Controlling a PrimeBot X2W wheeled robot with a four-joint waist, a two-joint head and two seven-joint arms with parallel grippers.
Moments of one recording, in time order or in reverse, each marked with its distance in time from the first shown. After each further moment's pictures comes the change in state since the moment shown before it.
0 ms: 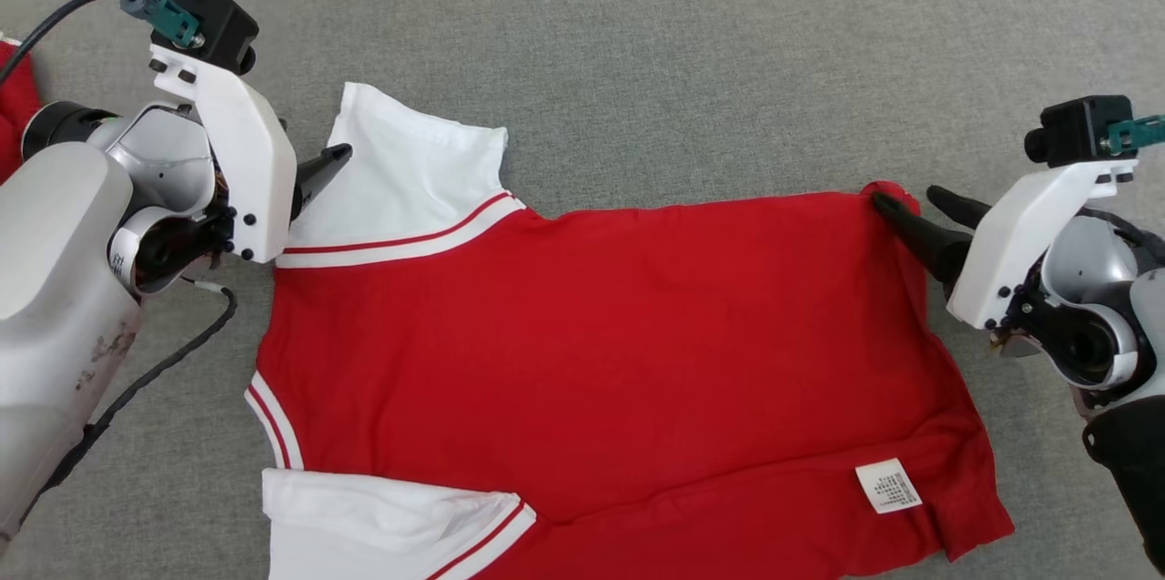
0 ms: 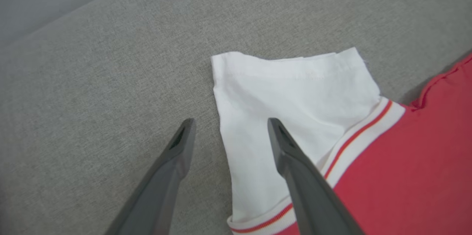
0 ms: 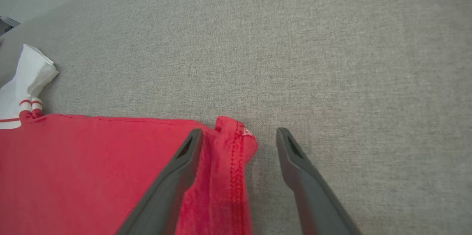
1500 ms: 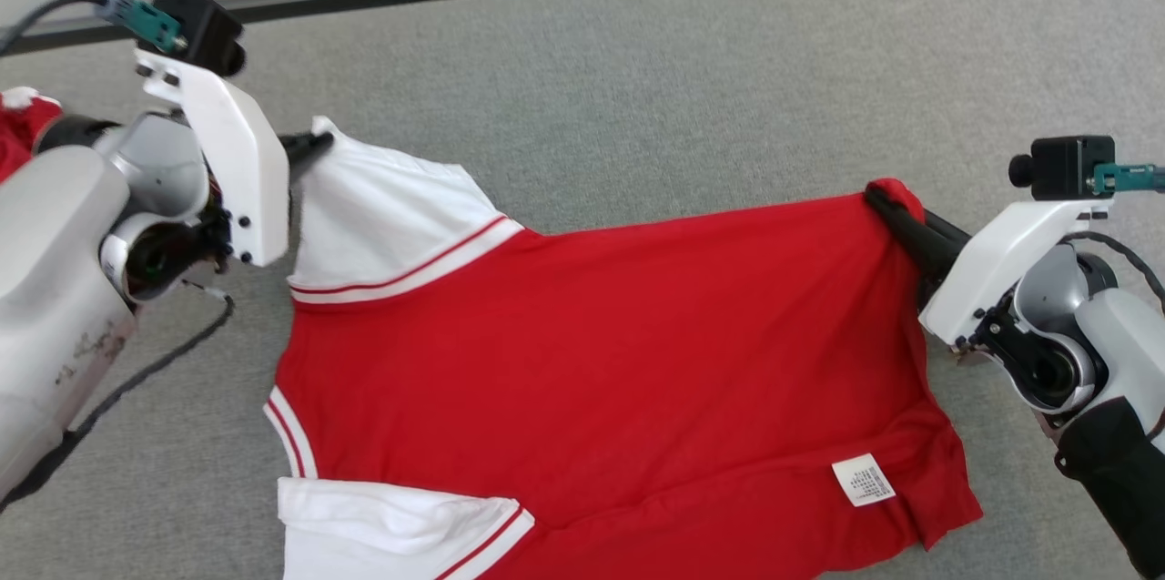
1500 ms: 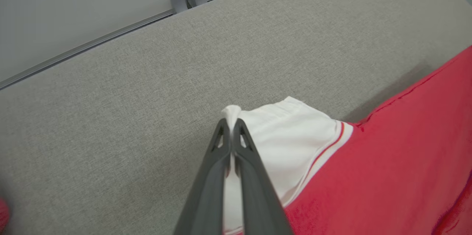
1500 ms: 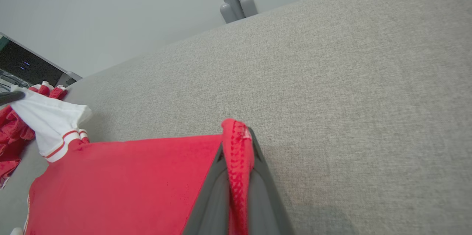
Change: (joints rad) left arm -0.095 0.045 -0.250 0.042 -0.266 -0.007 -0.151; right arm -0.082 -0.021 0.252 0.221 0.236 0.000 -0.377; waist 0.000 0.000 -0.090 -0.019
